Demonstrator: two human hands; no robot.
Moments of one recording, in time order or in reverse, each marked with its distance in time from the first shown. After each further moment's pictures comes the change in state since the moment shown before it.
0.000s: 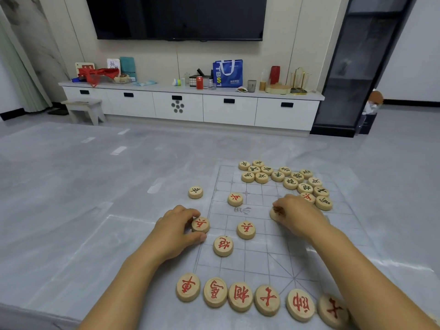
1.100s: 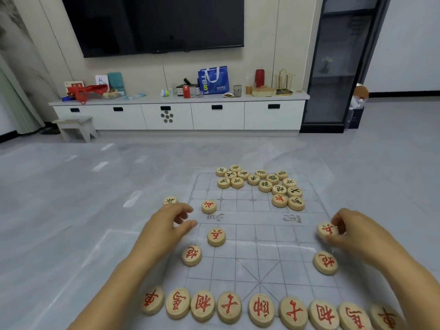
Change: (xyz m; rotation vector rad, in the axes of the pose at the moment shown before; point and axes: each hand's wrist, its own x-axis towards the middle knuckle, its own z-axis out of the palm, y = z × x) left_hand 0.003 0.057 0.007 -0.115 0.282 0.112; right_hand -0.072 0.125 -0.016 0.291 0.038 0.332
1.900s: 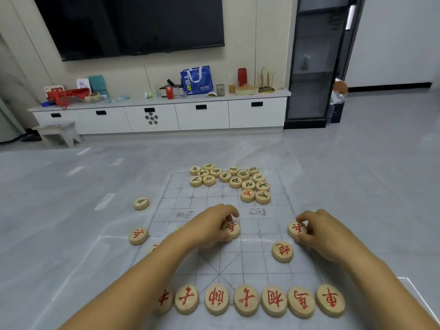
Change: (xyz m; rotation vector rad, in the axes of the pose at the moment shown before) left_hand 0.031 0.095 0.088 0.167 -0.560 0.181; right_hand -0.007 0.031 0.001 0.031 -0.060 -0.095
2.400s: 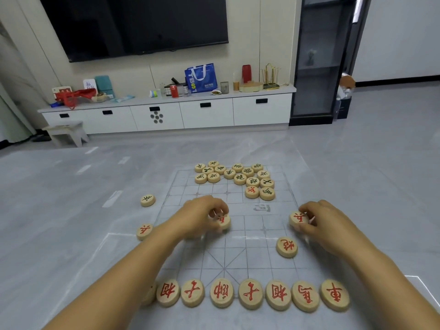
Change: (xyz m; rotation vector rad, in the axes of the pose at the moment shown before) left_hand -0.018 -0.008 -0.025 0.033 0.047 -0.062; right_hand -0.003 -0.010 -0.003 0.076 0.079 -0.046
